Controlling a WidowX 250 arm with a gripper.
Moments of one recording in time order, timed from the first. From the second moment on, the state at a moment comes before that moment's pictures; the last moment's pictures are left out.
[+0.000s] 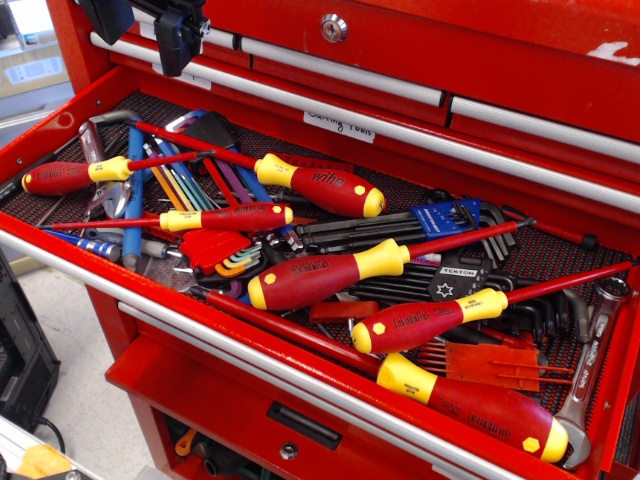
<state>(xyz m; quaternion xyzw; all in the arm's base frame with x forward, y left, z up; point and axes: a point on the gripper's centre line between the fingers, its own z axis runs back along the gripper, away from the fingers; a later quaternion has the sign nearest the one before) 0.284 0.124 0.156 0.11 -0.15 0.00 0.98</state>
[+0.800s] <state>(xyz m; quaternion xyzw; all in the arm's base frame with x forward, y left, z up) 0.268 0.149 0.106 0.03 -0.14 -0.23 0.96</state>
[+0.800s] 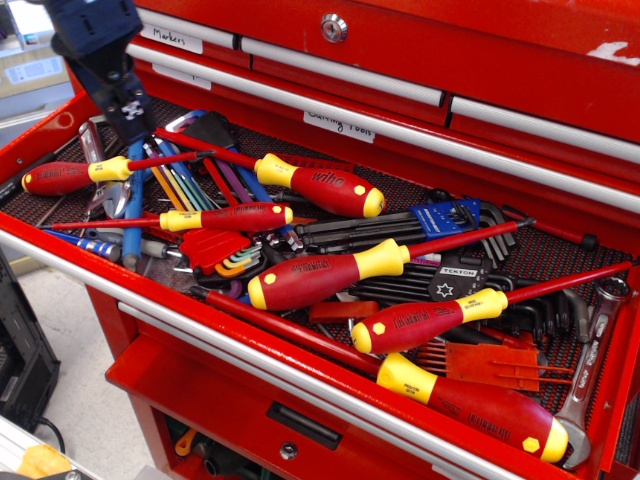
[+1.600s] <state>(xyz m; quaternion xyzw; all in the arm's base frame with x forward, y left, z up) 0.264 0.204 0.044 0.02 -0.14 -0.32 0.93</state>
